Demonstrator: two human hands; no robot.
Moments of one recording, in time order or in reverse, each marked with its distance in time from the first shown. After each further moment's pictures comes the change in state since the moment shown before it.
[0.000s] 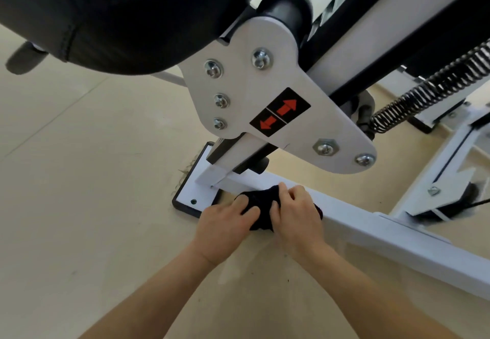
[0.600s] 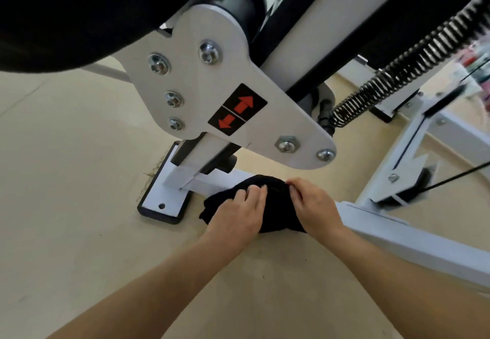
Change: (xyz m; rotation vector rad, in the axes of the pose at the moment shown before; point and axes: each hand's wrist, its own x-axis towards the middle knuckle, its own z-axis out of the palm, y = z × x) left_hand 0.037 0.048 0.048 0.163 -0.206 0.165; right_hand 0.011 0.096 -0.020 0.148 -0.027 0.080
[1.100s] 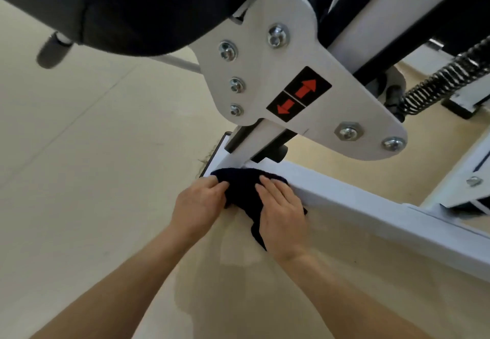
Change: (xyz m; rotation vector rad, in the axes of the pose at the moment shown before) left_hand -0.090 -0.107 -0.017 -0.275 -0.138 -0.496; right_hand -0.037 -0.120 0.084 0.017 0.136 -0.309
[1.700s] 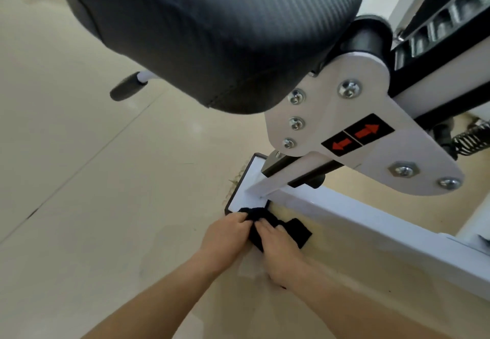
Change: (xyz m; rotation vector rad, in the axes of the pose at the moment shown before) left_hand -0.017 -0.034 0.029 -0.035 -0.204 0.161; right_hand 0.018 -0.054 0.030 -0.091 -0.790 0.092
